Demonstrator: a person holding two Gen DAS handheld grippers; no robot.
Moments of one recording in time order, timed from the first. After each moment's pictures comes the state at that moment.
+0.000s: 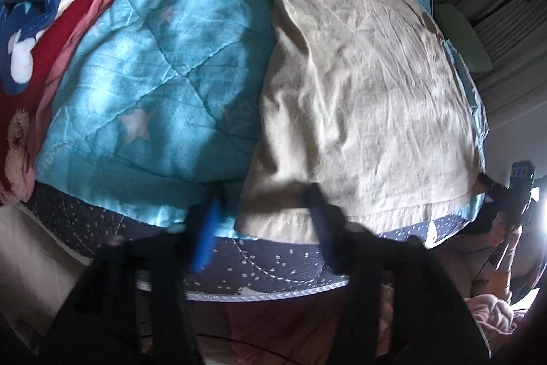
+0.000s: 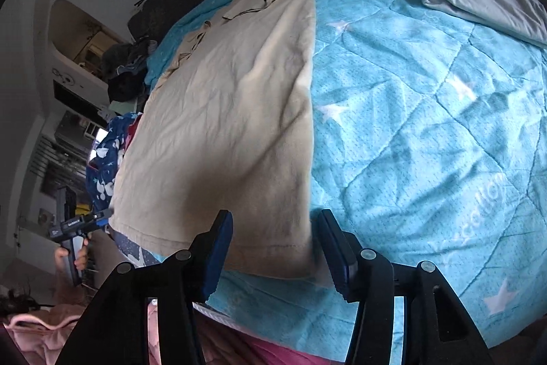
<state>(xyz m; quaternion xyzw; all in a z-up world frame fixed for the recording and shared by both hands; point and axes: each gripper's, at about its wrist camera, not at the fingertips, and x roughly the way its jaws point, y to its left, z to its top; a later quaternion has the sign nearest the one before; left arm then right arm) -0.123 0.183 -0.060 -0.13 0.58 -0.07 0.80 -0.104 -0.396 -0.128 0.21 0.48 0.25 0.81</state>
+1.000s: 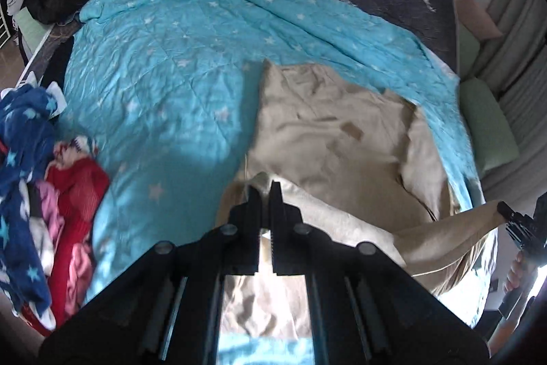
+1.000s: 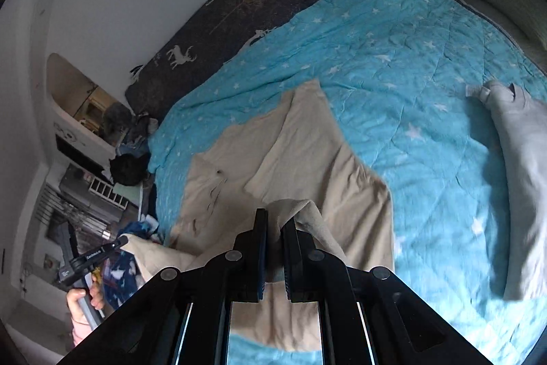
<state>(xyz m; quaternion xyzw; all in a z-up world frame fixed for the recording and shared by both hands) 0.194 0.153 0.059 -0.12 0.48 0.02 0.87 0.179 -0.364 0.006 0.27 0.41 0.21 0.85</state>
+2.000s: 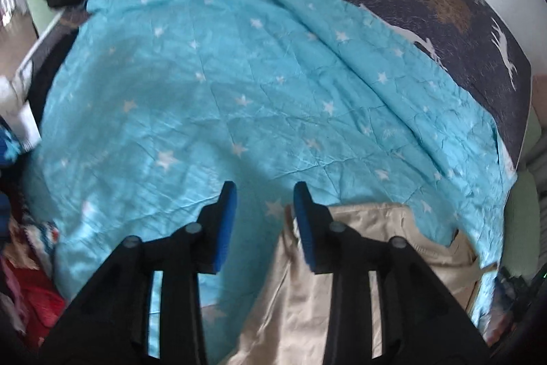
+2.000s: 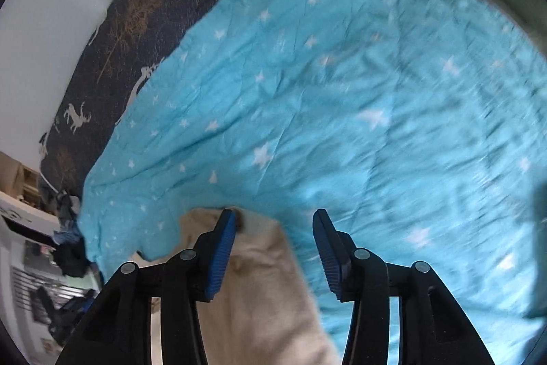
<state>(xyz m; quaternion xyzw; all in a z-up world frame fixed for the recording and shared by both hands) 0.425 0.204 0.012 -0.18 0.46 0.13 0.86 0.456 -0.369 -0.054 0.31 0.46 0.04 0.83</state>
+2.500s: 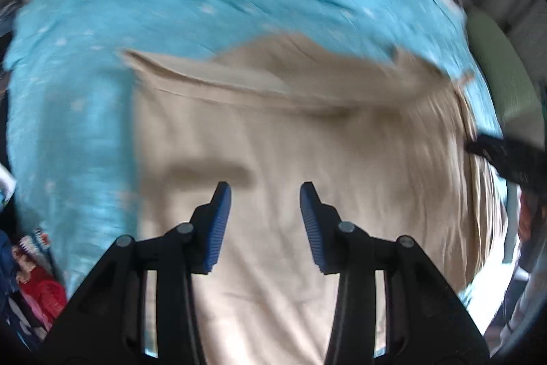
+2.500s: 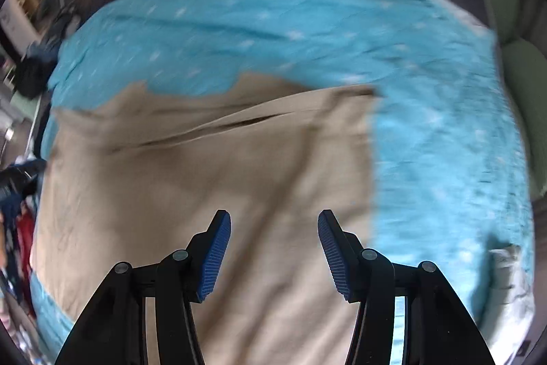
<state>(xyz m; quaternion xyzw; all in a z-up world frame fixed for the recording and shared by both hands) 0.360 0.075 -0.024 -0.01 0.57 -0.07 0.82 0.388 -0.228 -0.040 -0.01 0.53 0.13 0.84</state>
